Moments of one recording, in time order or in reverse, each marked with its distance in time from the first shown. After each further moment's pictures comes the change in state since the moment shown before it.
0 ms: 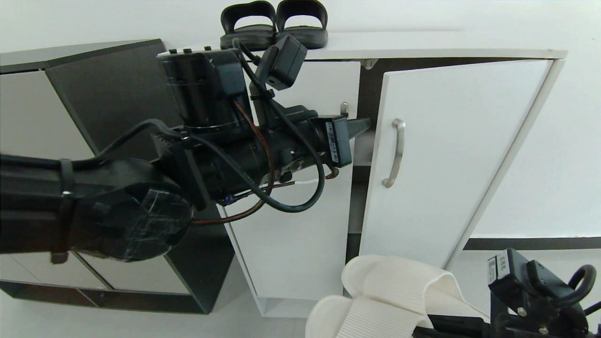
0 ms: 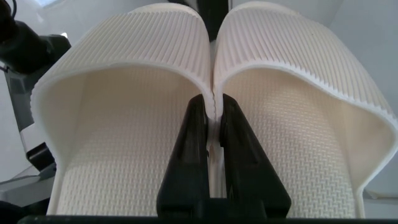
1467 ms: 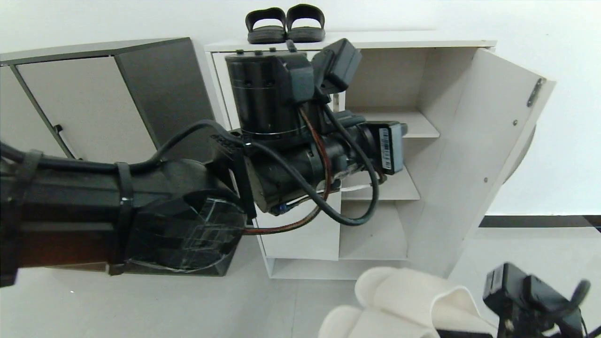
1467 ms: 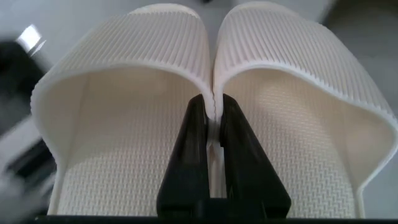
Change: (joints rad) left arm -0.099 0.071 -0.108 0.057 0.159 -0.004; right arm 0.064 -0.010 -0.051 0.161 -0.202 0.094
